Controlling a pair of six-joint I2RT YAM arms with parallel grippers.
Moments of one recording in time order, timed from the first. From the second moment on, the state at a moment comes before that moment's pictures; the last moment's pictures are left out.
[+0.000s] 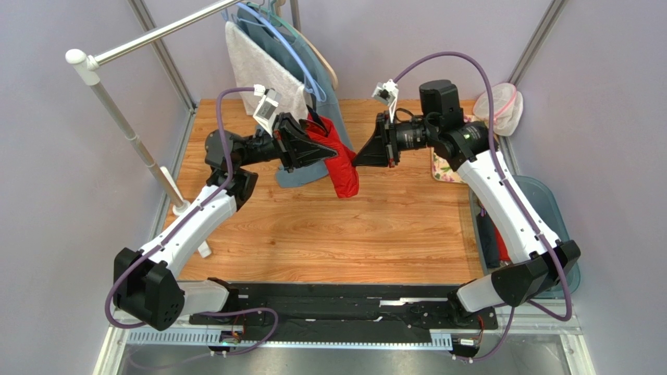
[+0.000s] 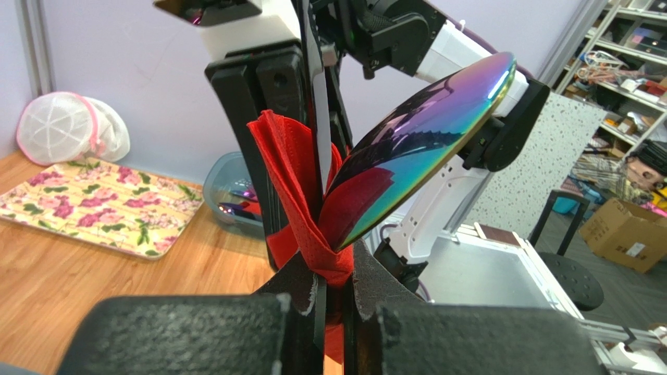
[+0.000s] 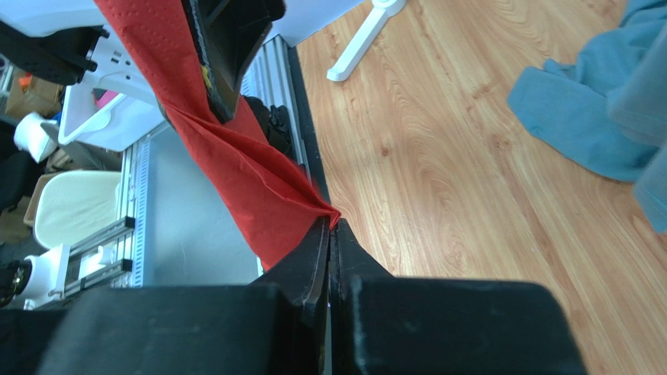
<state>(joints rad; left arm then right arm) -0.43 1.26 1.03 0.82 1.03 -0.82 0.44 1.45 1.66 -0.74 -1.00 0.05</state>
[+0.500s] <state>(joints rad) -0.44 1.28 1.07 0.82 1.06 -0.82 0.55 1.45 1.60 -0.59 -1.02 0.06</state>
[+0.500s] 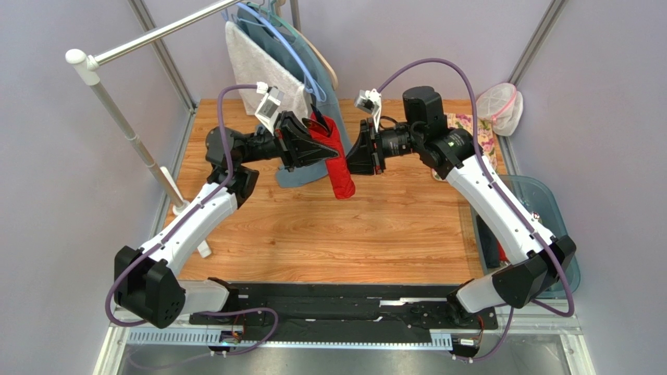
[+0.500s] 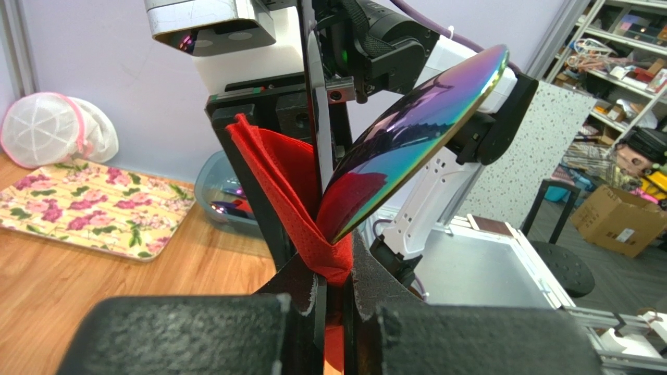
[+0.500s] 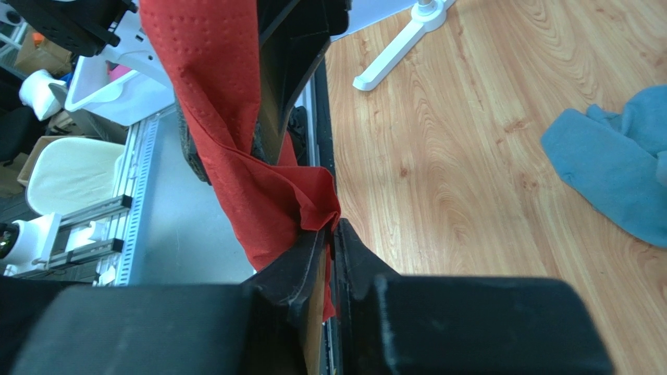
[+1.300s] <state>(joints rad) -0.47 1.28 1.19 0.19 0.60 -0.49 0.45 1.27 1.64 -0.74 -0.52 -0.06</state>
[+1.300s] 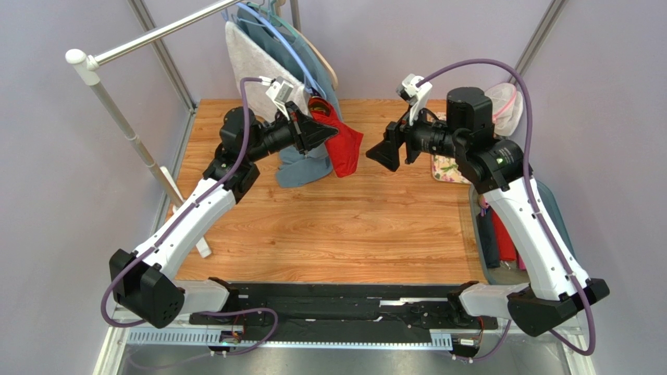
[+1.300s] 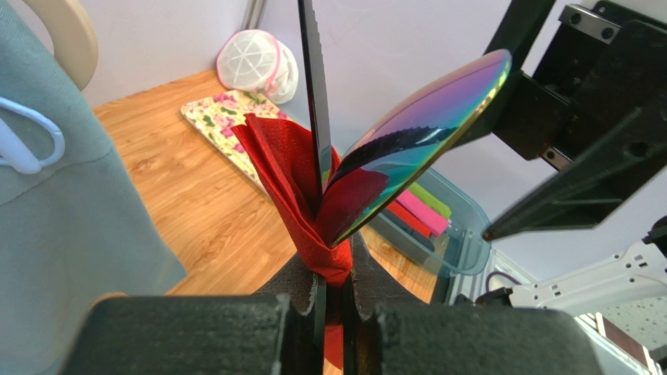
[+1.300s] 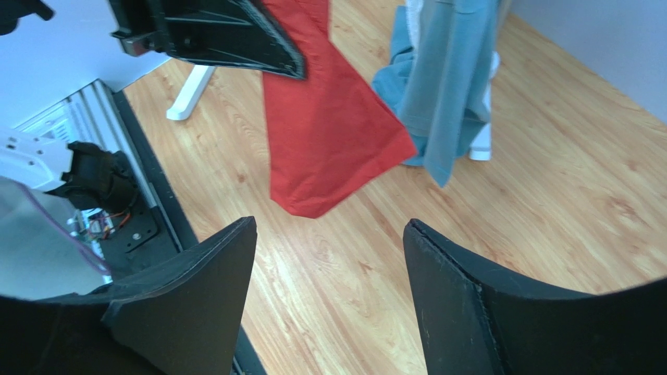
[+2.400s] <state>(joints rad) -0.48 1.27 1.11 0.54 0.75 -0.71 0.56 1.40 1.58 -0.52 -0.75 0.10</state>
